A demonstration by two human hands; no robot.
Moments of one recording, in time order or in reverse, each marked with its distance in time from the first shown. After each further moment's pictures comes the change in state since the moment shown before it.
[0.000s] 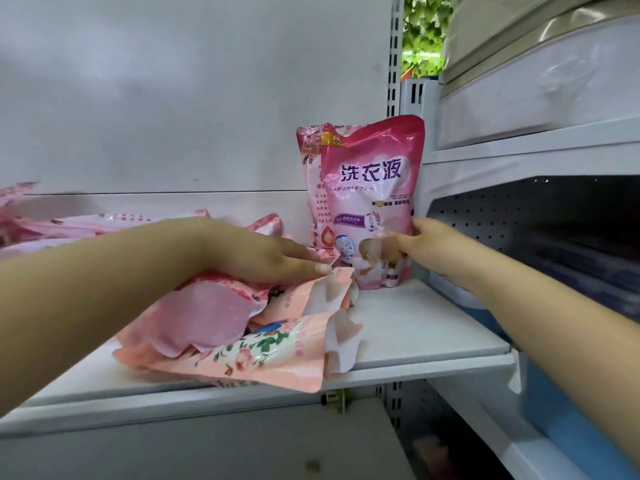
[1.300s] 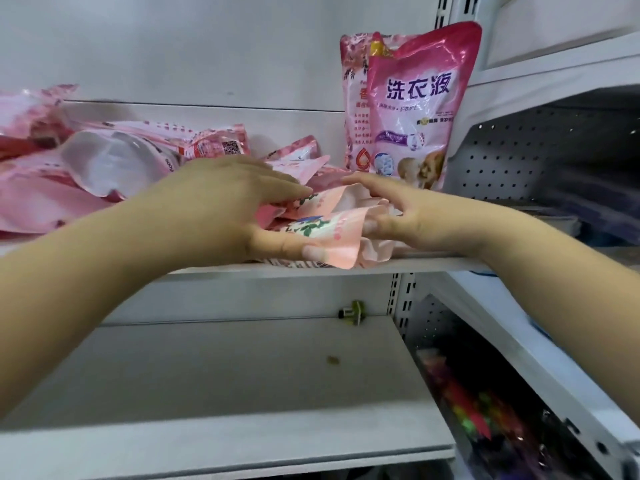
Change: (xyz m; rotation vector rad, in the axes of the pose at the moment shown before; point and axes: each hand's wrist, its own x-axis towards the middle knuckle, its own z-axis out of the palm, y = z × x) left_hand -0.079 -0.056 0.055 0.063 0.555 0.222; right_hand -0.090 -0.047 0.041 -0.207 -0.527 -0.326
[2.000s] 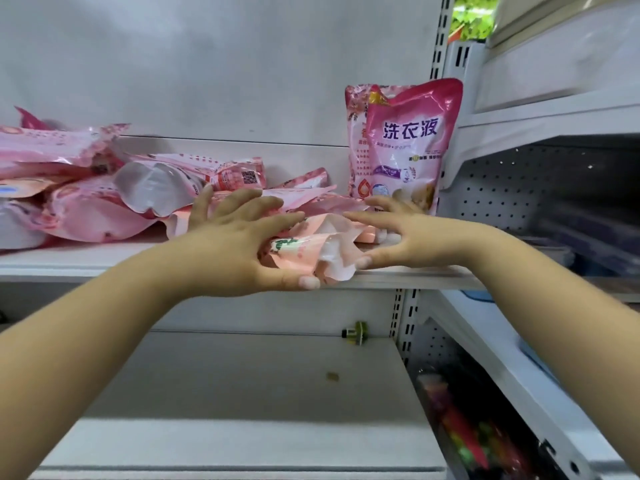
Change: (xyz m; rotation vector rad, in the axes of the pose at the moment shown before) left_hand -0.025 0.028 0.015 0.191 -0.059 -0.242; right_hand -0.014 0.000 -0.013 -0.263 -0.053 0.048
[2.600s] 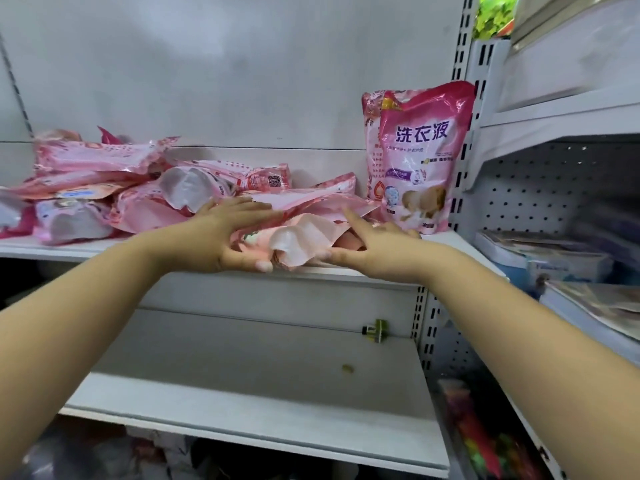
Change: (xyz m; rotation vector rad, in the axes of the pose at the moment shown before) left_hand -0.011 -0.024 -0.014 -0.234 -0.062 -0.032; right_hand 0.003 -0.011 0.020 -0.040 0.020 -0.016
